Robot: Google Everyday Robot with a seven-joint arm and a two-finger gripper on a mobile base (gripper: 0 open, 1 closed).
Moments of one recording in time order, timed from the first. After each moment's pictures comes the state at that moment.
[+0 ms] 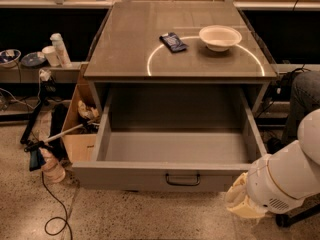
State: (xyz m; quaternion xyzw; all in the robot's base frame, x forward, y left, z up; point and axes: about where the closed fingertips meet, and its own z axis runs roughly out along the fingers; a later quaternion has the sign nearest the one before) arm 0.318 -0.172 0.736 -0.57 0.80 0.14 0.13
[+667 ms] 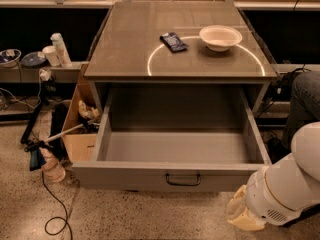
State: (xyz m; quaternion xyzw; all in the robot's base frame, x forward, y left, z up) arm 0.301 -0.176 0.709 -0.56 0.81 0.16 0.11
